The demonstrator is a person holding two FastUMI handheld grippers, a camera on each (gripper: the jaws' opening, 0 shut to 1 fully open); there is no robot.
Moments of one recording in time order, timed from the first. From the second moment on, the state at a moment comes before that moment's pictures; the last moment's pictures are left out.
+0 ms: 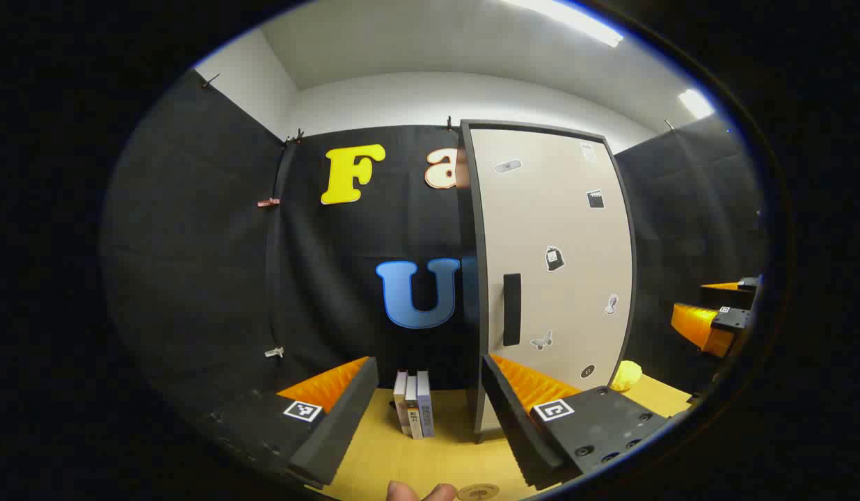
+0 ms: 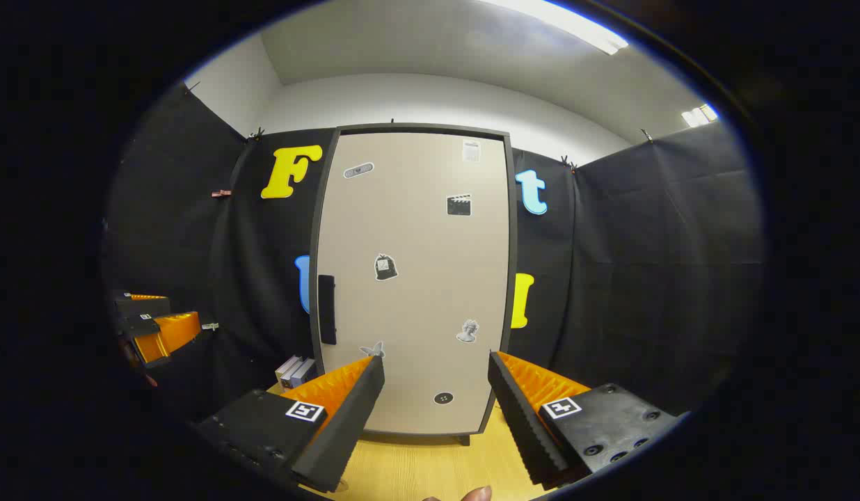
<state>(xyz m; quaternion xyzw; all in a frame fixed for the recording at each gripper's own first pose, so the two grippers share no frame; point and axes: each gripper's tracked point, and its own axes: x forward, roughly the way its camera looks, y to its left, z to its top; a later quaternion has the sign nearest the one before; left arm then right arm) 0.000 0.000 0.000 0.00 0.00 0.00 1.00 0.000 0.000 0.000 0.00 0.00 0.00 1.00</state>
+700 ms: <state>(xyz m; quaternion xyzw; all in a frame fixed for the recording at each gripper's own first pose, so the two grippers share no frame) -0.004 -0.003 -0.001 -0.01 0.00 0.00 1.00 -0.005 0.000 0.004 0.00 -0.01 0.00 1.00</state>
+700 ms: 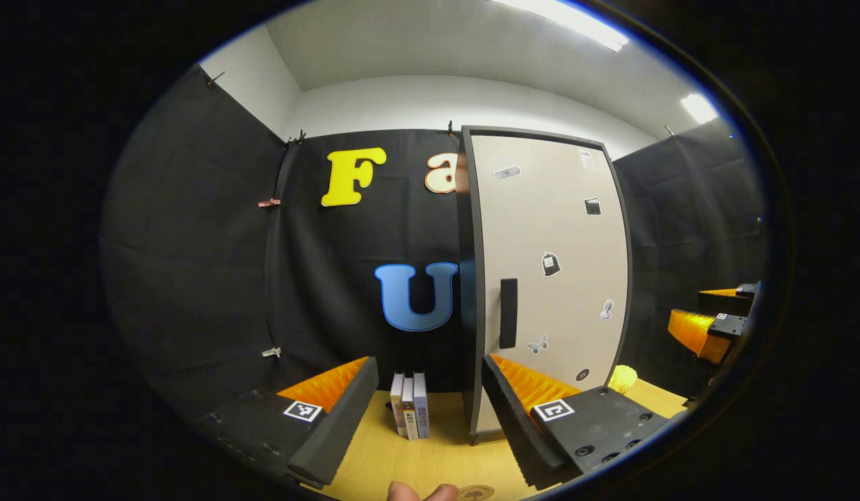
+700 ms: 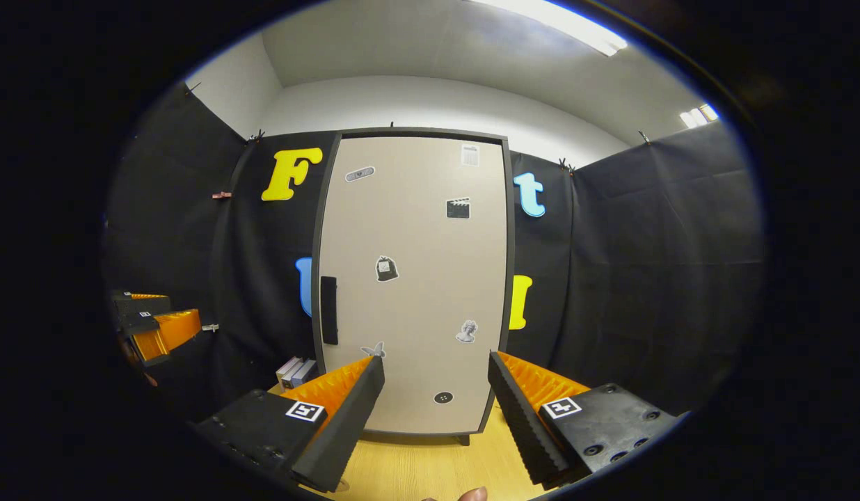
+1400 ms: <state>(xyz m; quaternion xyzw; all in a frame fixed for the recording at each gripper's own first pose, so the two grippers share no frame) -0.005 0.019 0.000 -0.01 -0.01 0.00 1.00 0.022 0.052 0.008 0.01 -0.01 0.03 1.00</state>
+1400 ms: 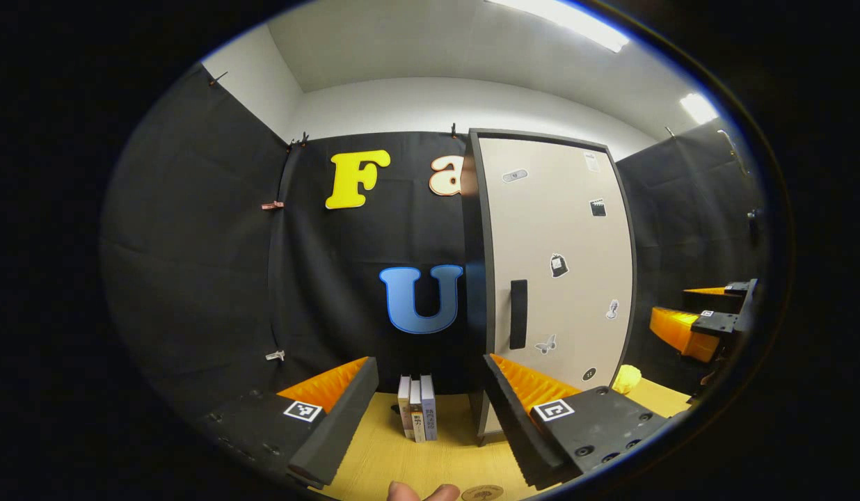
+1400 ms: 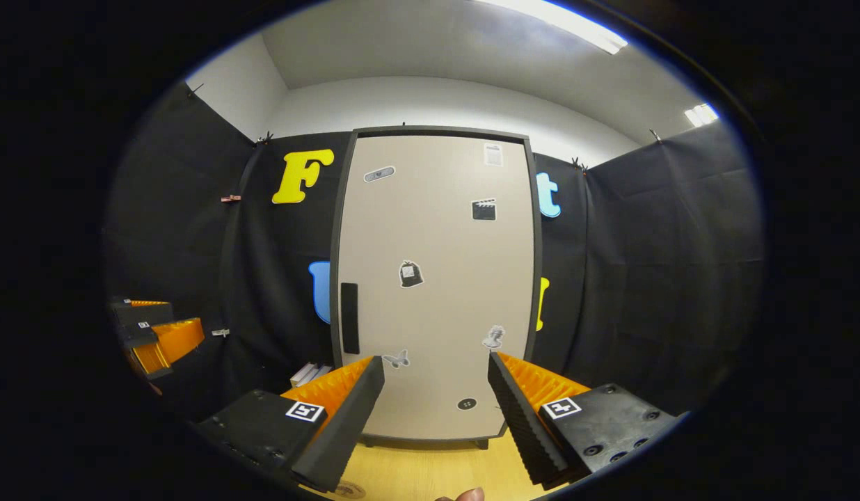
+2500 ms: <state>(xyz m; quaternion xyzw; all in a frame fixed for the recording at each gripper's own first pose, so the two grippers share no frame) -0.018 0.100 -0.040 -0.05 0.02 0.03 1.00 0.217 0.188 -0.043 0.03 0.05 0.06 1.00</state>
